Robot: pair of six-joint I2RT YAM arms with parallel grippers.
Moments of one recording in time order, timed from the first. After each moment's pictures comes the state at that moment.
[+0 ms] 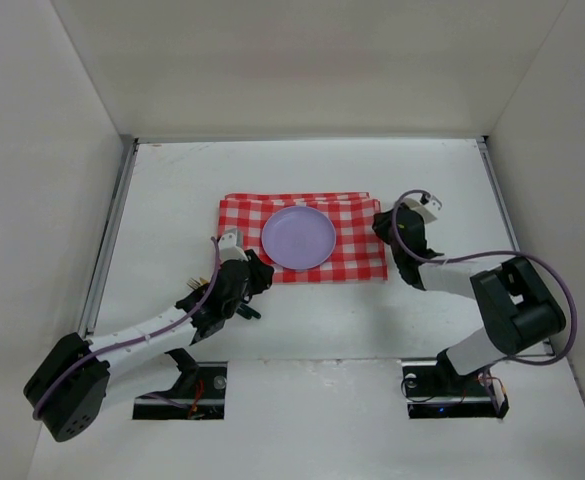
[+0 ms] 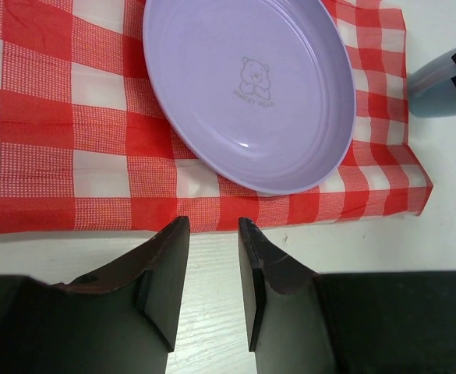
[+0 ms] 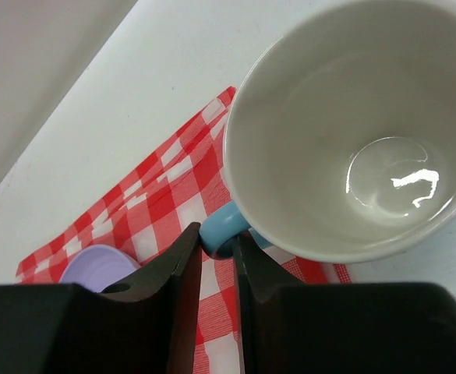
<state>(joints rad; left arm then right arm) -0.77 0.99 0.32 0.18 -0.36 -0.79 0.39 1.53 0.59 0.56 0.40 0.89</state>
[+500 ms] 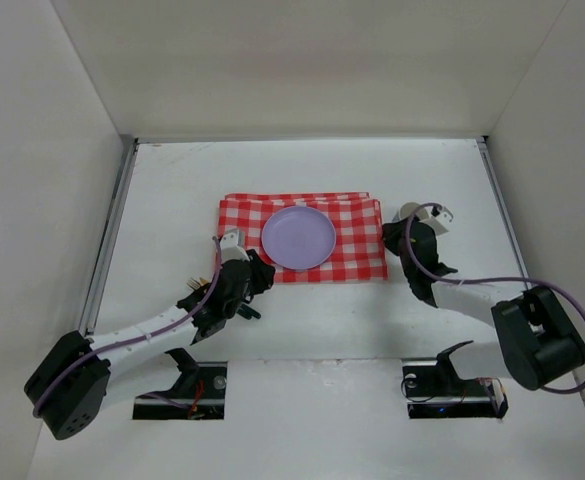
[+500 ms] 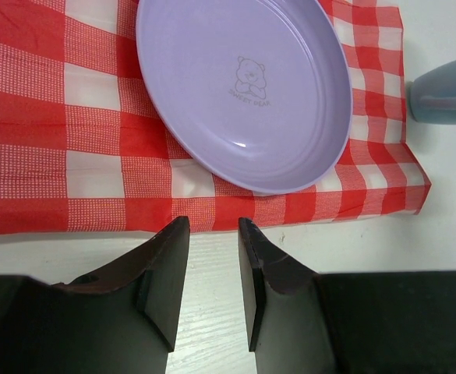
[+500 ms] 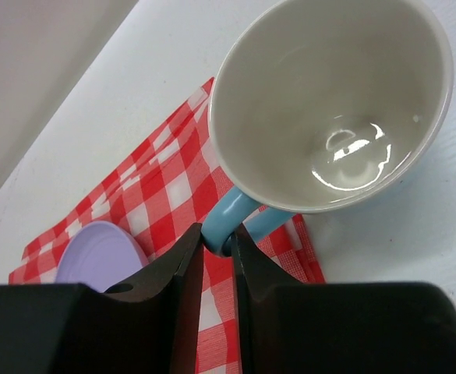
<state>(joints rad) -0.79 1.00 0.33 0.19 -0.37 -0.79 0.39 1.33 0.44 0.51 0.41 0.89</state>
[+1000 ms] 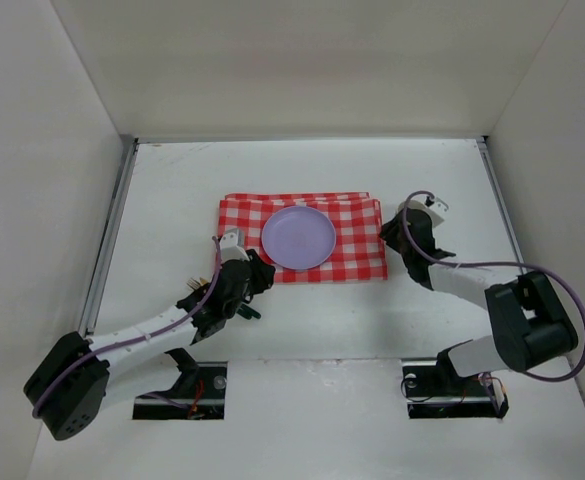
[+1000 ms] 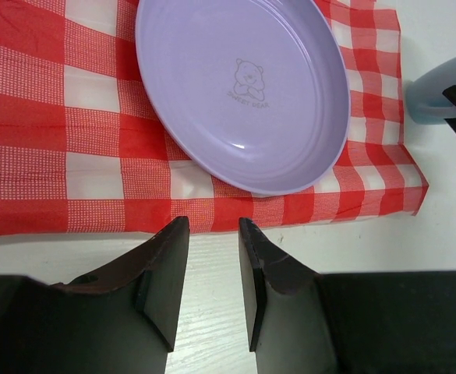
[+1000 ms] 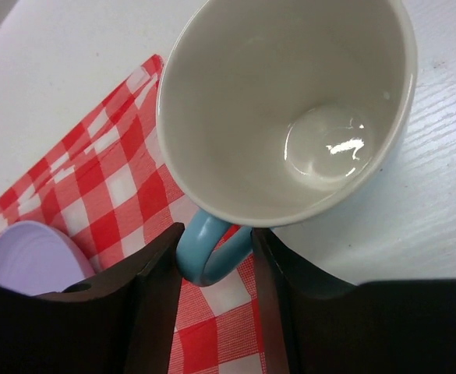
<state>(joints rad) -0.79 1.00 0.33 0.19 -0.37 -0.79 0.34 1.42 0.57 0.31 0.37 0.82</state>
